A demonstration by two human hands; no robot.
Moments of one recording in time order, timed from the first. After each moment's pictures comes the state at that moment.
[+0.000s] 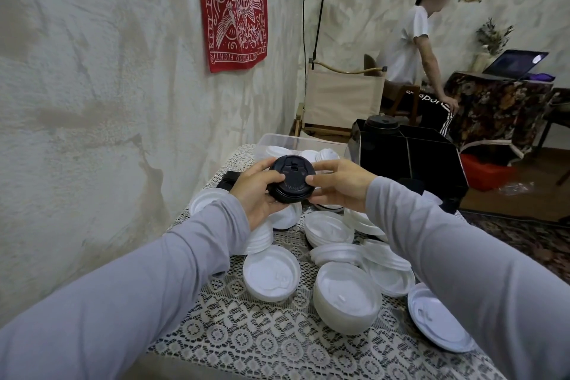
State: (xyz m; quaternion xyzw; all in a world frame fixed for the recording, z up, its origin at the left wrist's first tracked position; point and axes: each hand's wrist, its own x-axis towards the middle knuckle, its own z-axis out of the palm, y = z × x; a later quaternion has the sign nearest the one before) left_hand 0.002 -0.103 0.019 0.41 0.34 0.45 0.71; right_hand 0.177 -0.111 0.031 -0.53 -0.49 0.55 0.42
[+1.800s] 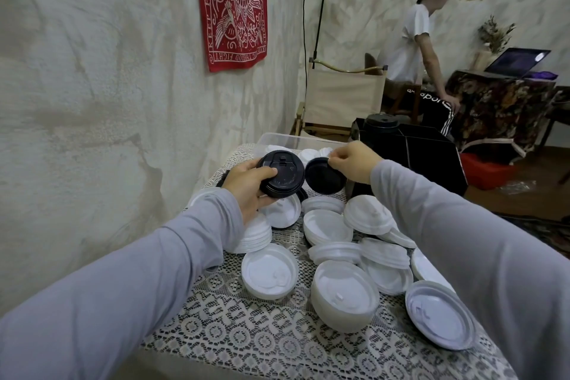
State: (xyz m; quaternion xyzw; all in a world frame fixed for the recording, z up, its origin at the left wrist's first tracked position) left_hand -0.004 -0.094 0.020 0.44 0.39 0.47 0.65; right_hand 0.206 -0.089 0.048 -0.70 -0.65 0.15 0.26
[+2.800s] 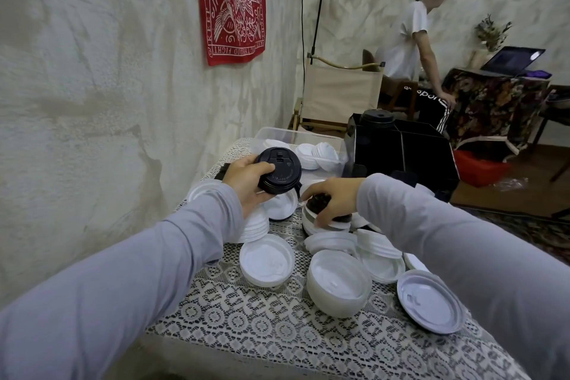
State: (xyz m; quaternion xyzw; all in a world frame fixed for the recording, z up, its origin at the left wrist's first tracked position) left_hand -0.002 -0.099 0.015 0.44 0.40 0.48 0.65; right_hand 0.174 -0.134 0.036 -0.65 -0.73 0.20 -0.06
